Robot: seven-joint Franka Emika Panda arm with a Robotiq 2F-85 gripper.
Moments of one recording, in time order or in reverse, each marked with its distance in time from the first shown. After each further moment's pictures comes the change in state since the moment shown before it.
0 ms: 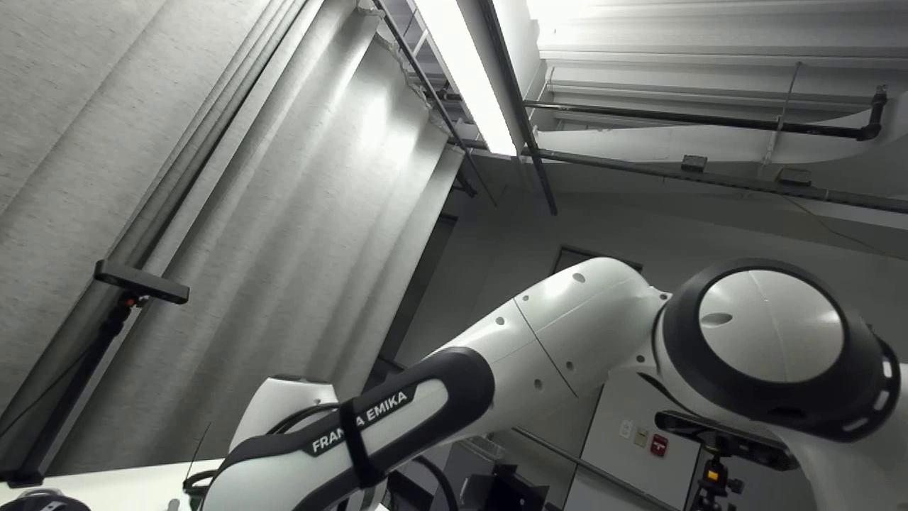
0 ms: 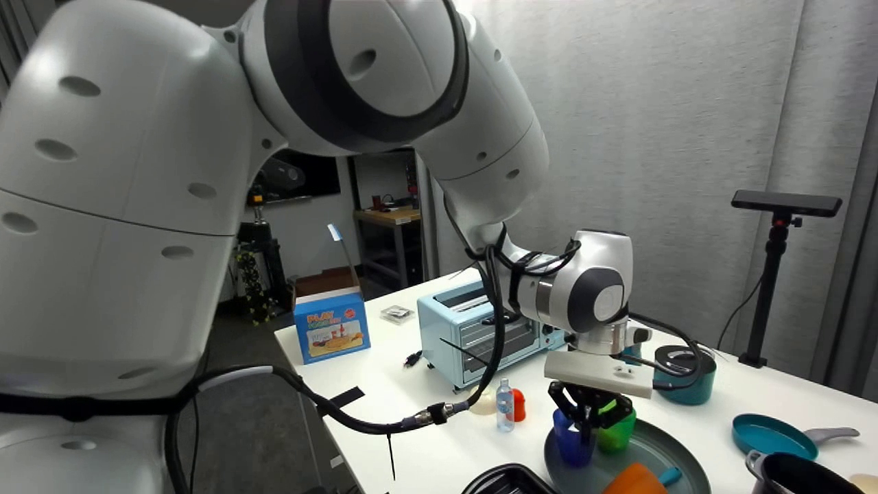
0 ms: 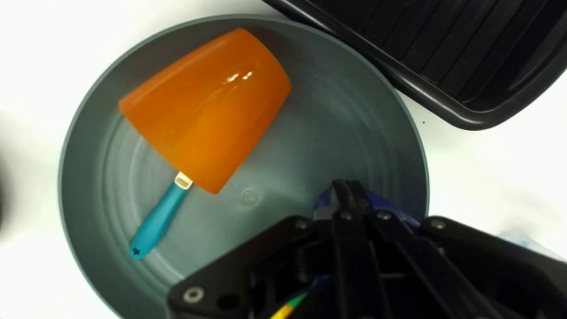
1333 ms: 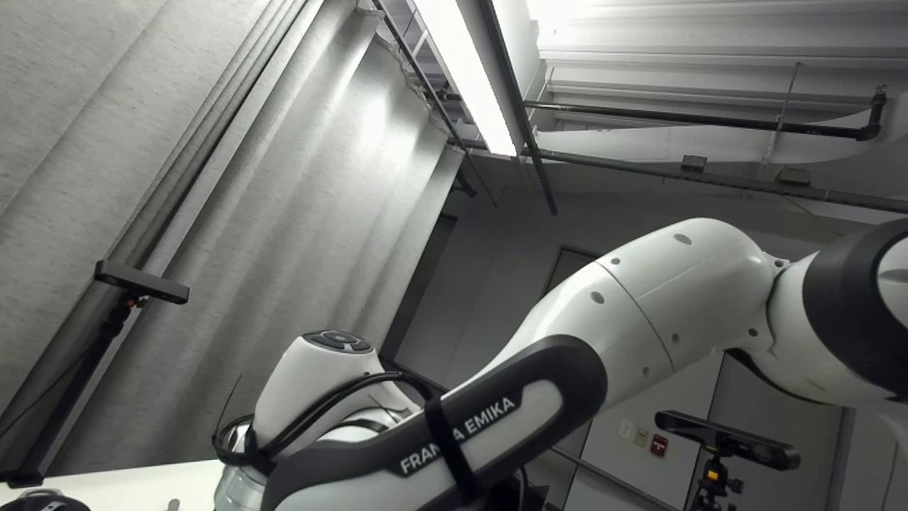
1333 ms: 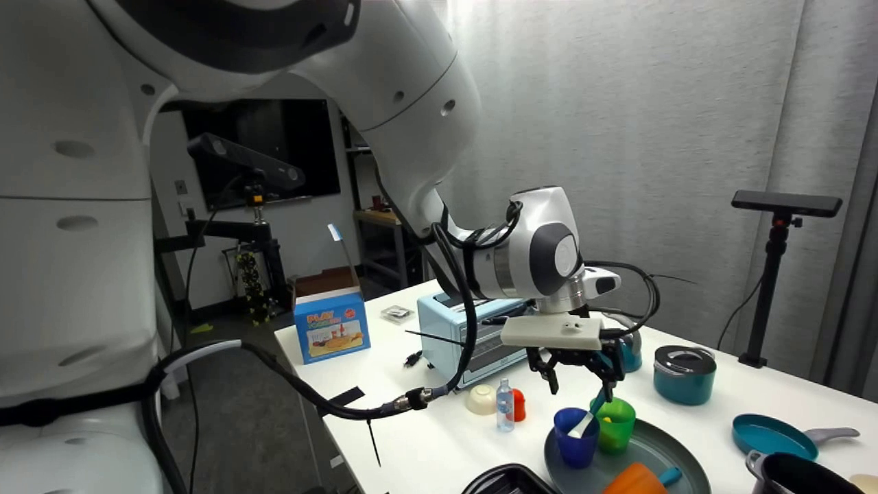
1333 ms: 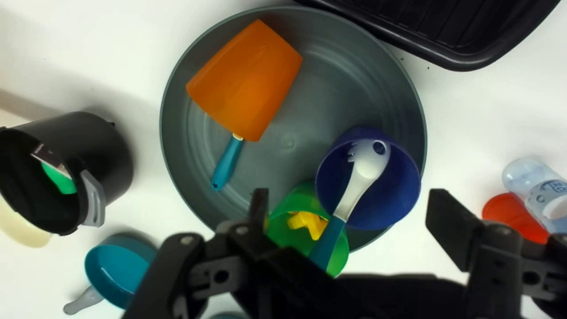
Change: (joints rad) arm 0.110 -0.239 -0.056 -0.197 -0.244 0.162 0.411
